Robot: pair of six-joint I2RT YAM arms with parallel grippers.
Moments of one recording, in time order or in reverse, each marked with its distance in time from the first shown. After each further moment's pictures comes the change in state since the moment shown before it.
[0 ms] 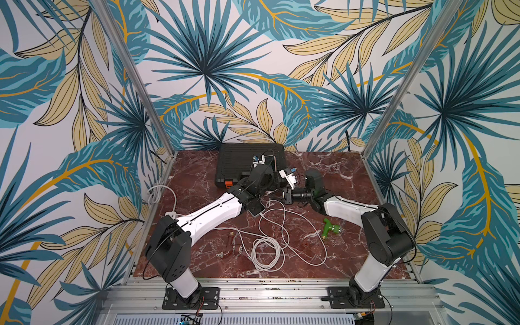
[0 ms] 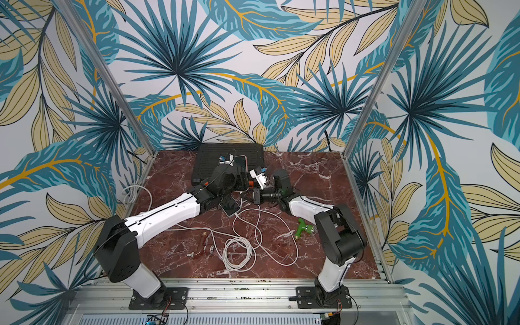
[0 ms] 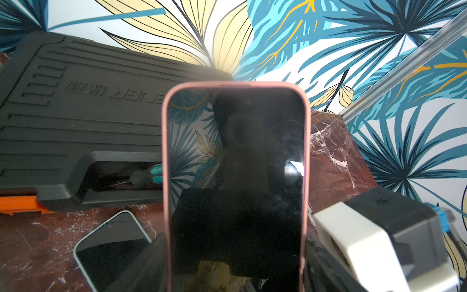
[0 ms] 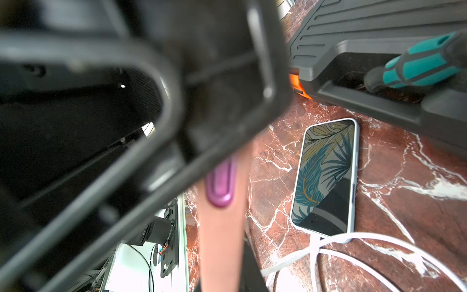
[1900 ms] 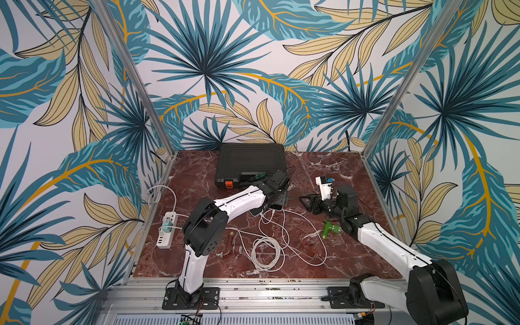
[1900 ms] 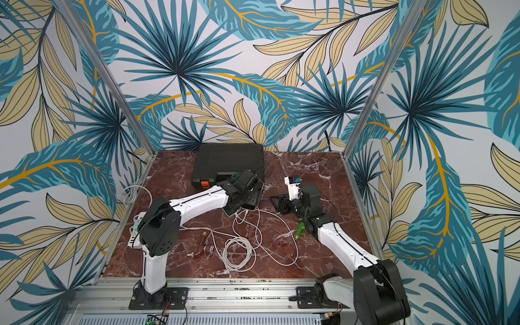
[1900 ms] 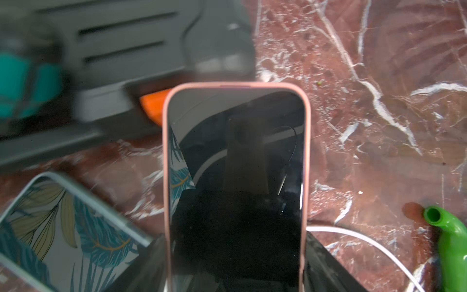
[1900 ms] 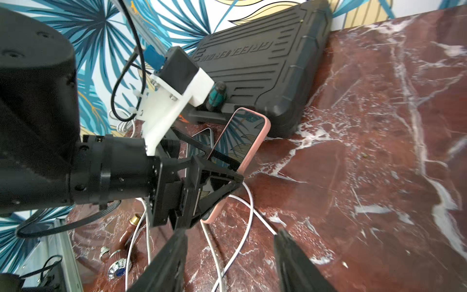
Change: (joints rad) left arm -0.050 0.400 0.317 -0.350 0.158 0.173; right arm -0.158 -0.569 -0.361 -0.246 0.521 -0.153
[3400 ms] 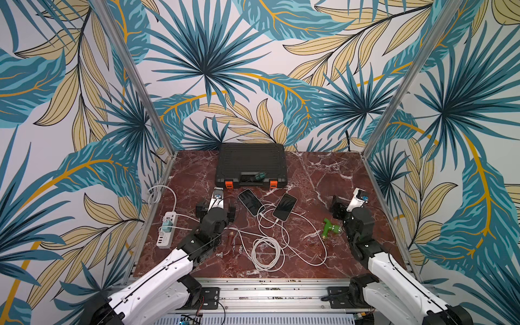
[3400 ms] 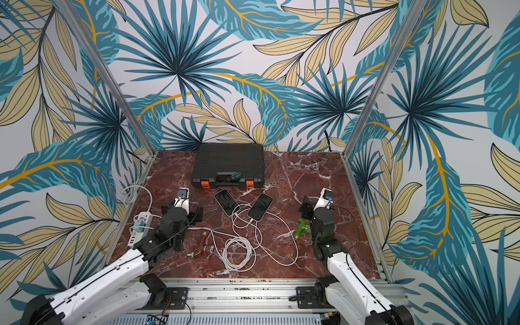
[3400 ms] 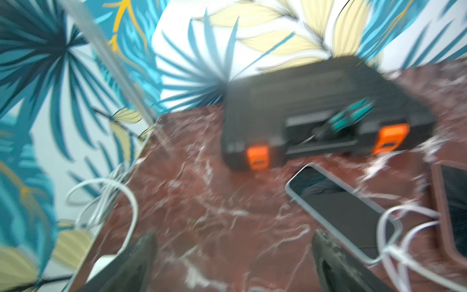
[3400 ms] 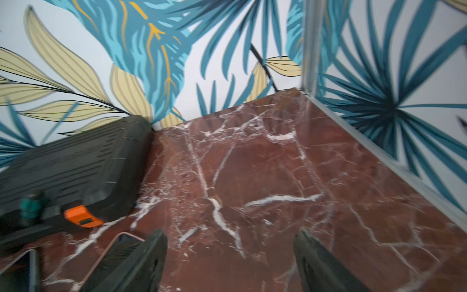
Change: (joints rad) left arm 0.158 -1.197 -1.189 0.520 -0.565 0.389; right arm -0.042 -0.323 -0.347 0.223 0.846 -0.022
